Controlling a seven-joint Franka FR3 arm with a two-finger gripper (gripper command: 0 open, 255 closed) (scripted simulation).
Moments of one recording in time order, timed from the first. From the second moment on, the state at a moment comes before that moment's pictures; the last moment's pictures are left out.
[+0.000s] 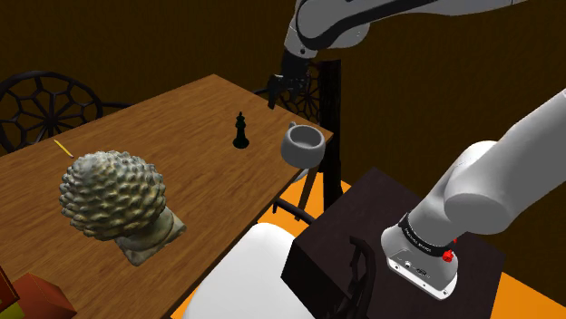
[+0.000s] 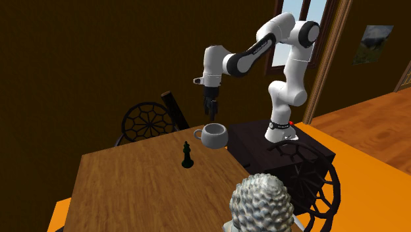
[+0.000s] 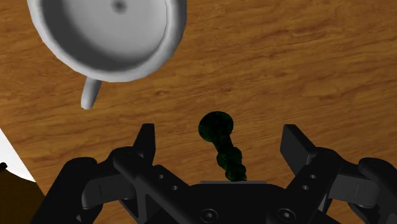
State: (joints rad) arm 0.08 -0.15 0.03 -2.27 0.18 2.23 0.00
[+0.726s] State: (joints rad) arm 0.12 0.25 0.06 -2.00 0.16 2.42 0.04
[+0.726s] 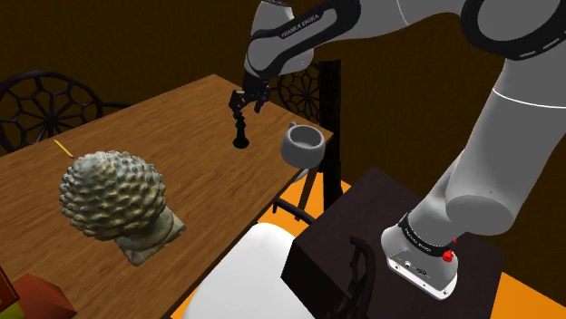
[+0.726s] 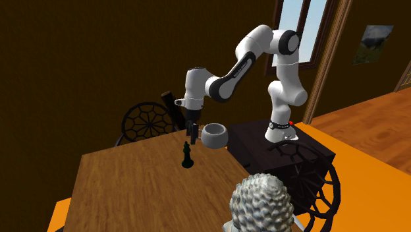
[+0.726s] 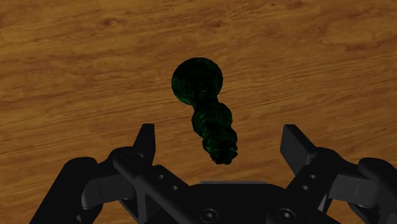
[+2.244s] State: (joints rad) arm 0.13 0.37 0.07 -1.96 0.16 2.51 0.04
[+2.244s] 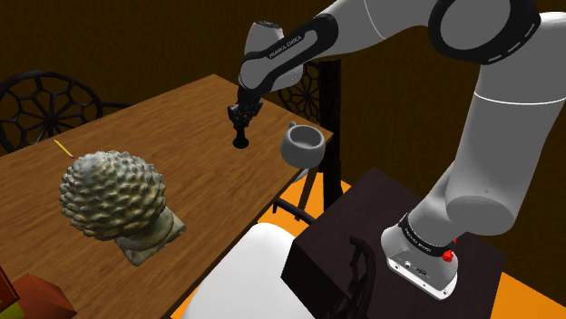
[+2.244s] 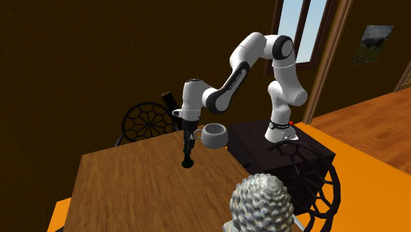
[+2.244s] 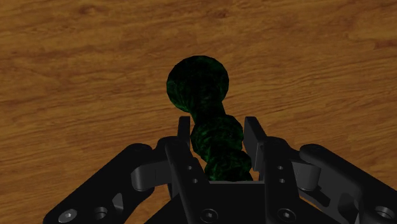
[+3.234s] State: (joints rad) arm 0.13 0.28 0.06 -1.92 0.14 2.39 0.05
